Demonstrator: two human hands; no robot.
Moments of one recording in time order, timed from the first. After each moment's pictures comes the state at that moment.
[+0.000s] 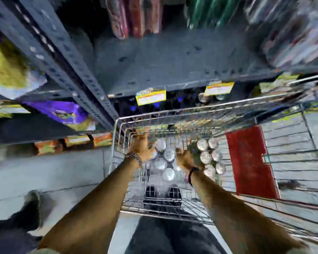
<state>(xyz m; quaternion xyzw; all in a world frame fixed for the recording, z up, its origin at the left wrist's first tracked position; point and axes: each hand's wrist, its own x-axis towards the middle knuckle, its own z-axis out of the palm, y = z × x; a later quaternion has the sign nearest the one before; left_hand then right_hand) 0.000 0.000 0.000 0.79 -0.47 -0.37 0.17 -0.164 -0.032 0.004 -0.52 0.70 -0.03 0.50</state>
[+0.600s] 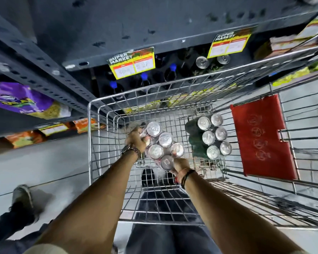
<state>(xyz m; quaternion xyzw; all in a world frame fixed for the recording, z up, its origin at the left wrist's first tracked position) -0.012 -0.008 -0.109 0.84 -0.34 -0.41 0.11 -0.169 0.008 -0.104 -0.14 0.77 -0.02 0.62</state>
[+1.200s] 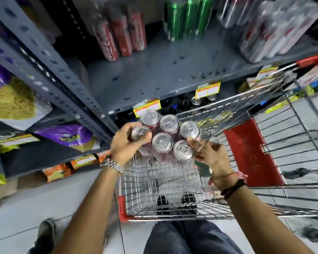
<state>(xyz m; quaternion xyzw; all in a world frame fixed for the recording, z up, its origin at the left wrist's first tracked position) 0.037 0.008 0.123 0.75 -0.42 -0.36 0.37 -0.192 -0.027 0.132 -0.30 0.65 -0.29 0.63</state>
